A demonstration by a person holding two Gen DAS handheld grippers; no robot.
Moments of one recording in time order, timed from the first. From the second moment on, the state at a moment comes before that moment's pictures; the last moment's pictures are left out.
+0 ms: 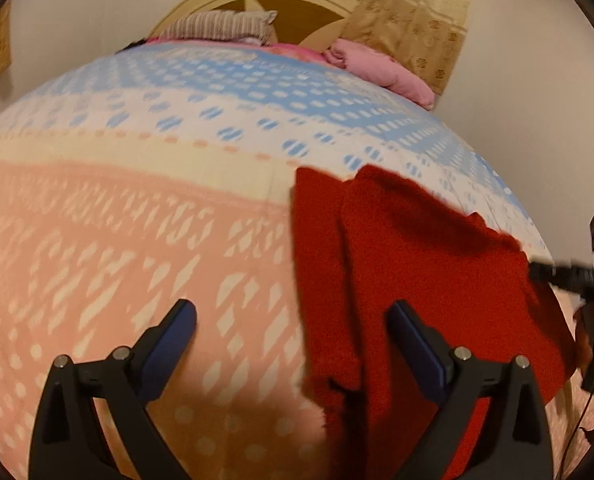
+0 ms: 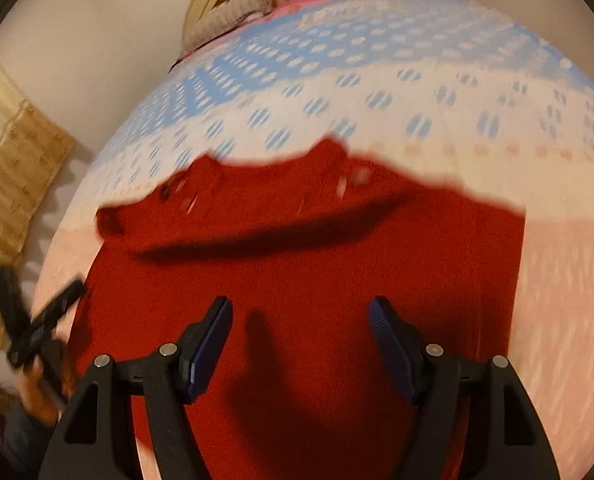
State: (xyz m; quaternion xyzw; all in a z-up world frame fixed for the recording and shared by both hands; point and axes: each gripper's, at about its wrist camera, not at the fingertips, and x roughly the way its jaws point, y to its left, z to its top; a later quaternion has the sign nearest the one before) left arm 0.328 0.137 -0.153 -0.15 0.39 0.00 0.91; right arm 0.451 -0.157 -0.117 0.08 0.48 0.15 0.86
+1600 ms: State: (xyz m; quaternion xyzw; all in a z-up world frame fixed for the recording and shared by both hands) left arm 0.293 0.159 -0.161 -0.21 0.38 0.00 0.90; right arm 0.258 -0.026 -0.107 -0.12 0.38 0.27 0.88
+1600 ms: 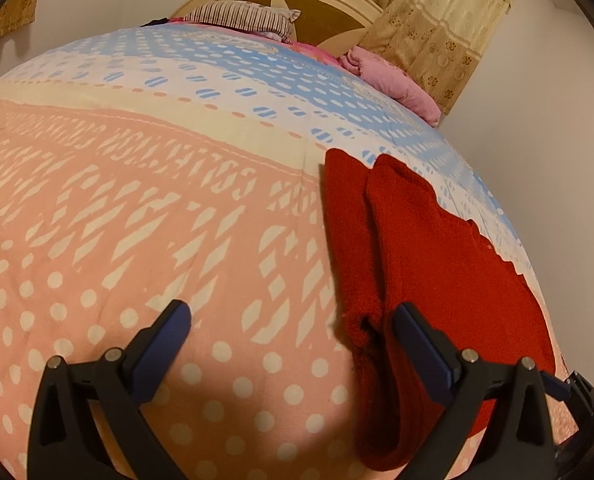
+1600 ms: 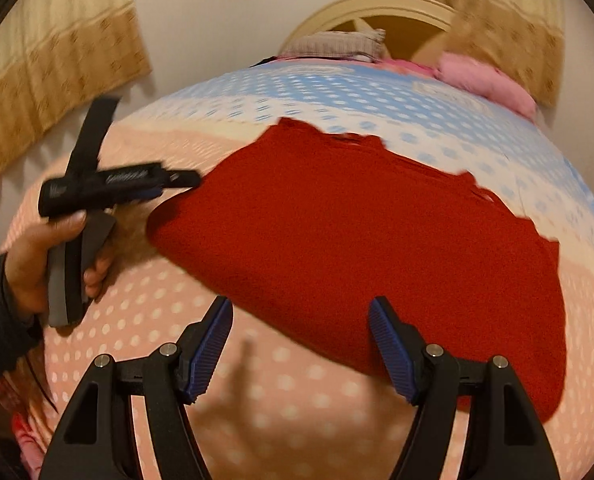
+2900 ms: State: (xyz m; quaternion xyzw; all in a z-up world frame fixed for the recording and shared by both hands) left arm 0.310 0.147 -0.141 -0.17 0.38 -0.03 0.91; right arm 0.242 0.083 -0.137 -0.32 0.28 0.23 0.88
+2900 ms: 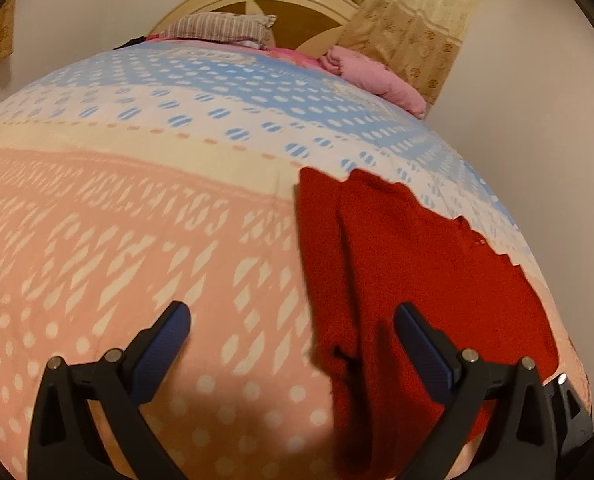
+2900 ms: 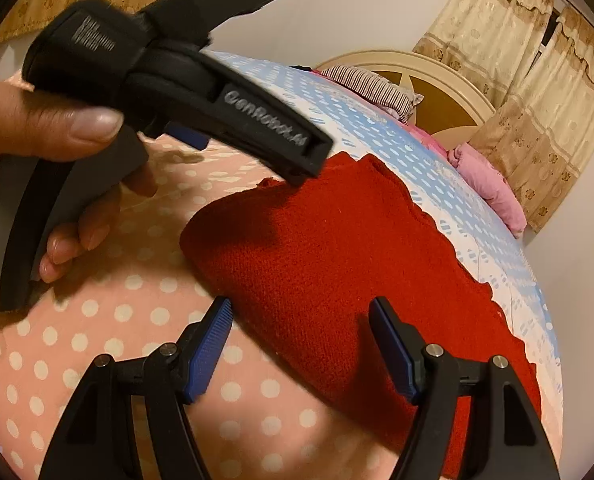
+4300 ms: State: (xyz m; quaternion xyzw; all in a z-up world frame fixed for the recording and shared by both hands) left arm 0.375 0.137 -0.138 -0.28 0.41 -0.18 0.85; right arm 0.248 0.067 -0.115 -0.23 0.27 0.29 0.89
